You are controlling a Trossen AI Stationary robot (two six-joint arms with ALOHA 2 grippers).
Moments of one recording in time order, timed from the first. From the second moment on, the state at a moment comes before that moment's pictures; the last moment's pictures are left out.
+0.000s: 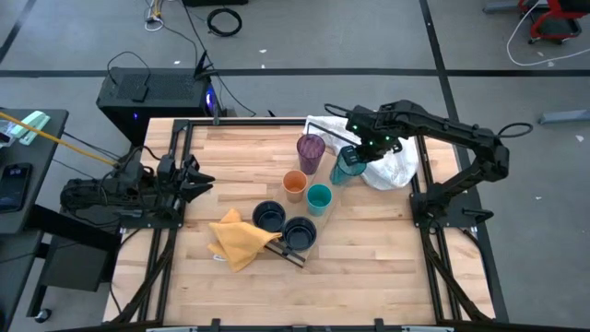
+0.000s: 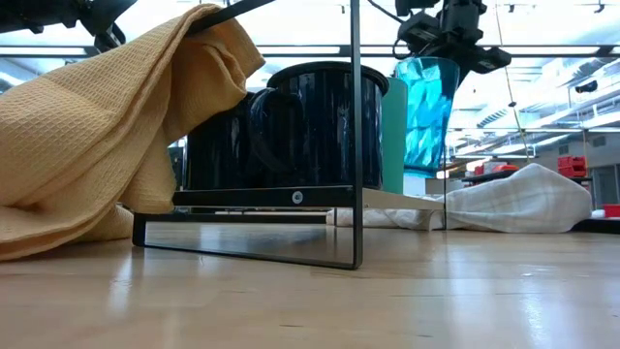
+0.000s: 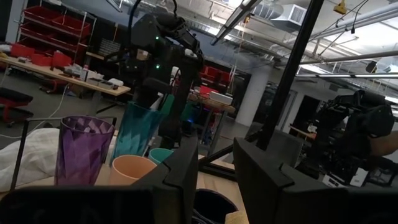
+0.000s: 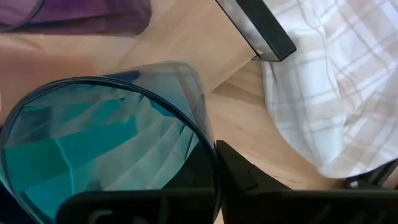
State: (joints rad) left arm -0.05 0.10 0.30 0.03 -0.06 -0.33; right arm -0.37 1.43 1.47 -1.39 -0.07 0.87
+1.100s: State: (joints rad) left arm -0.05 0.10 0.30 0.04 -0.06 -0.30; right arm -0.40 1.54 1.47 -1.32 -0.10 0.92
